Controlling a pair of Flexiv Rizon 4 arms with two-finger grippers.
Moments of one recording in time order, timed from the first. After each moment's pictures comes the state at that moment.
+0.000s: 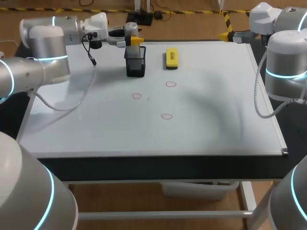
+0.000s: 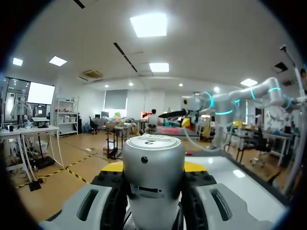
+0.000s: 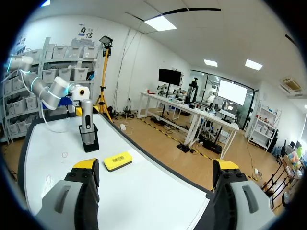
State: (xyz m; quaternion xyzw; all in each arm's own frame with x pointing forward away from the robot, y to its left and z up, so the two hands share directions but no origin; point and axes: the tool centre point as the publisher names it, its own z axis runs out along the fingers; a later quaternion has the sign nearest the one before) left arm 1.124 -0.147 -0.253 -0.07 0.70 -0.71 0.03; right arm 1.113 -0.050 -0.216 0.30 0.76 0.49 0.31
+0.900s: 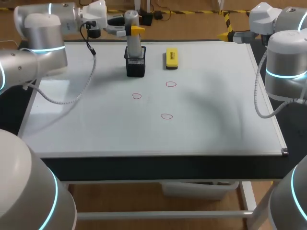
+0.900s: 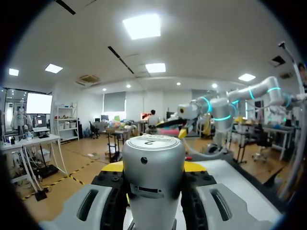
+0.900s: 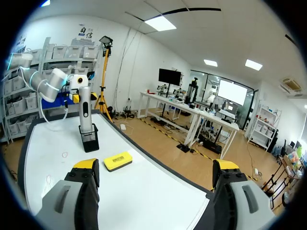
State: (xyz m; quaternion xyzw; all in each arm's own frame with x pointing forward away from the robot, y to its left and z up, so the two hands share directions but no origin) left arm 1.113 -0.151 -0.198 -0.04 0.71 -0.70 0.05; right arm 1.113 -0.050 -0.216 0.30 0.76 0.49 0.31
